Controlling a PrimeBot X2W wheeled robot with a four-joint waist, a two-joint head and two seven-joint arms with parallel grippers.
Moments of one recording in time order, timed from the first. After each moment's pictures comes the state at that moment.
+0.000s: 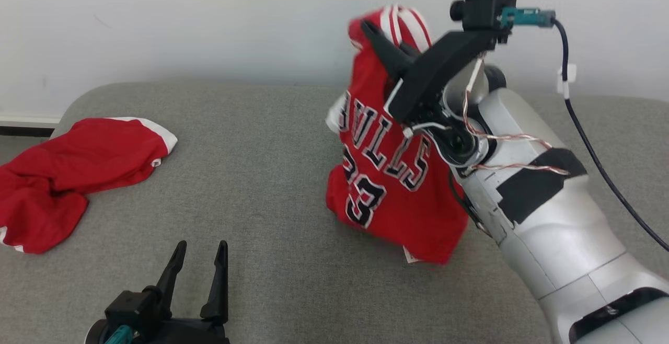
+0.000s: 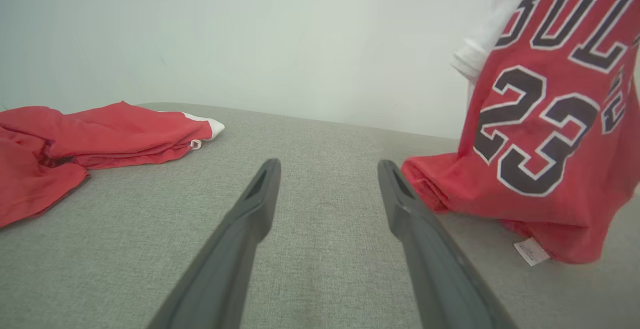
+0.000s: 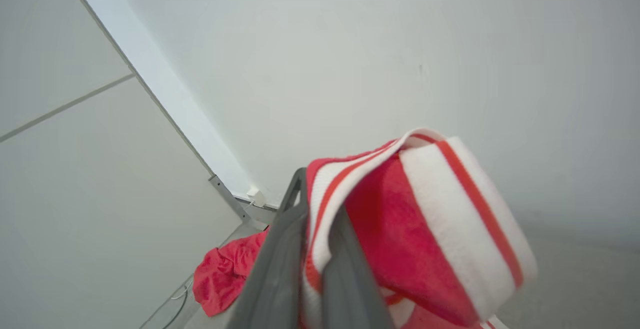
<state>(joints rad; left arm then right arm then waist) -0.09 0.11 -0.15 0.21 -0.29 -0.04 -0.25 -1.01 -0.05 0.45 0.75 0.89 0.13 0.22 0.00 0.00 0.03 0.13</state>
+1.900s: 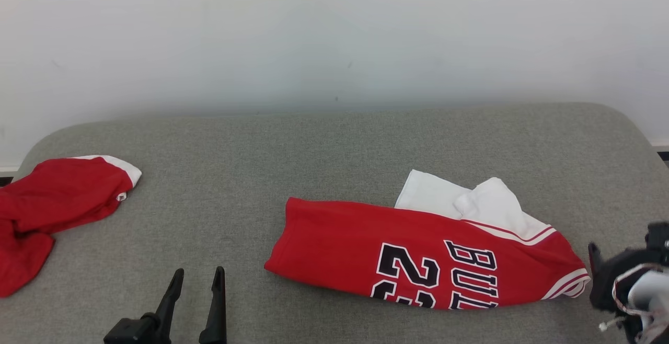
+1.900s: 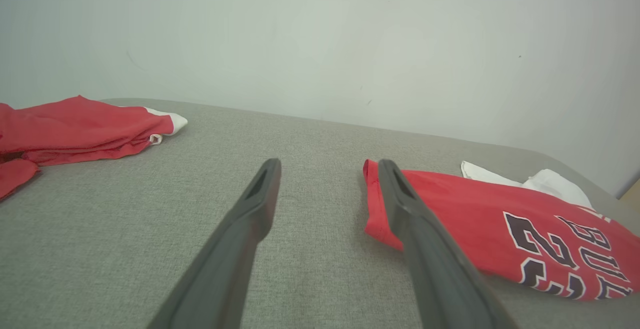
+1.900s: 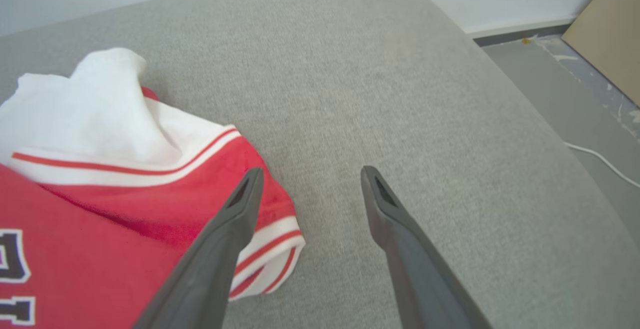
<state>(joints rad) -0.01 0.10 -0.13 0.20 -0.30 -0.03 -0.26 -0.61 -0.39 0.28 1.29 0.58 0.13 -0.10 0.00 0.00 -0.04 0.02</state>
